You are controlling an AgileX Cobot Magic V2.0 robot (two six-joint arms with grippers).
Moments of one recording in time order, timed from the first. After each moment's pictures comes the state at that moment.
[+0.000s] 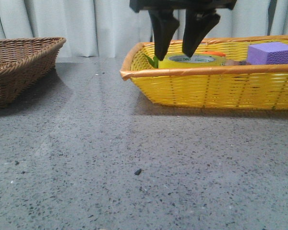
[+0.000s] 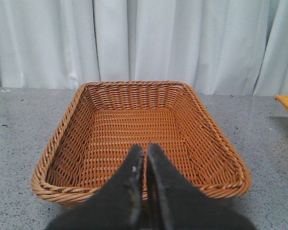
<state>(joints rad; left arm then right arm) -0.05 0.29 -0.34 -0.13 0.20 0.05 0.45 1.83 -1.70 0.02 1.06 0.00</state>
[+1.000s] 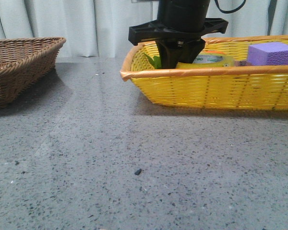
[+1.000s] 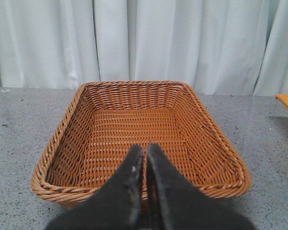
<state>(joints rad) -0.05 0.29 -0.34 -0.13 0.20 0.05 0.45 1.92 -1.71 -0.02 1.06 -0.01</state>
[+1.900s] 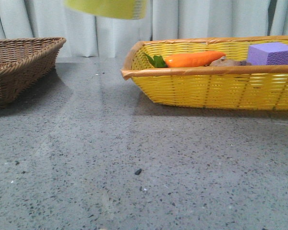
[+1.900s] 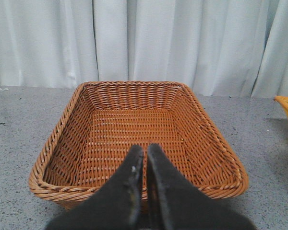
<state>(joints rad) -0.05 0.29 -0.34 -0.14 0.20 0.05 0.73 1.94 -2.18 0.08 1.27 -0.07</state>
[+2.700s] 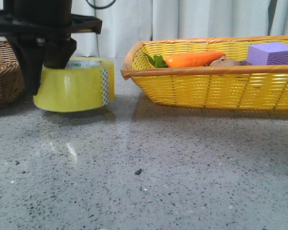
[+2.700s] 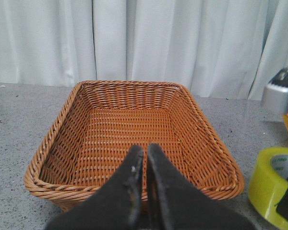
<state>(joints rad) -0.05 0.29 -0.34 -0.17 0.20 0.05 0.81 2.17 -2.18 0.08 1.27 -0.07</state>
